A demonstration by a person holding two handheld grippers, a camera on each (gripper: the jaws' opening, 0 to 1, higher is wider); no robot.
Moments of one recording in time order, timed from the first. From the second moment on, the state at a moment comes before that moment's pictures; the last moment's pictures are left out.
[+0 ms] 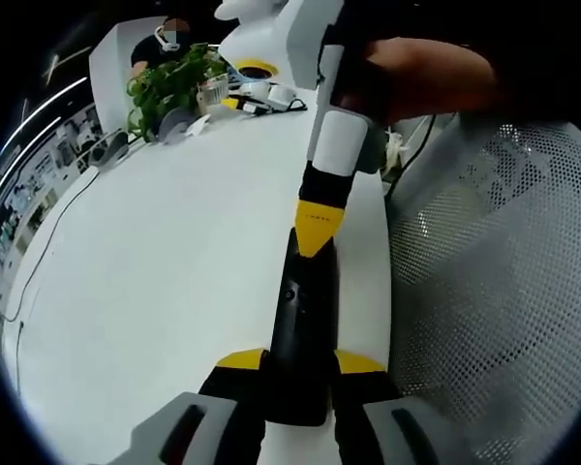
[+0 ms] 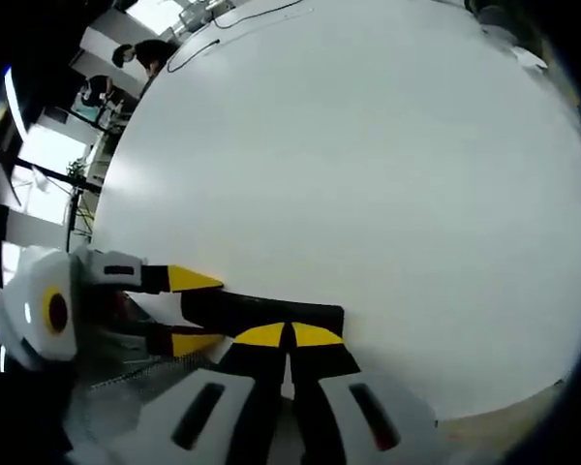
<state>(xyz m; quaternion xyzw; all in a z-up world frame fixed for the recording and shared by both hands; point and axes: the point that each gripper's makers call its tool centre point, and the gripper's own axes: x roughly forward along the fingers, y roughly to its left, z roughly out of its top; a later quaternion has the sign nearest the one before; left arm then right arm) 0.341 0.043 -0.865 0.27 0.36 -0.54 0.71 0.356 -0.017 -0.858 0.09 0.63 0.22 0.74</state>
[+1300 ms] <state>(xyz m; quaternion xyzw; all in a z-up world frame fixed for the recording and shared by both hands) 0.341 0.043 -0.864 0.26 0.35 -0.55 0.72 0.359 -0.016 -0.856 0.07 0.63 0.23 0.74</state>
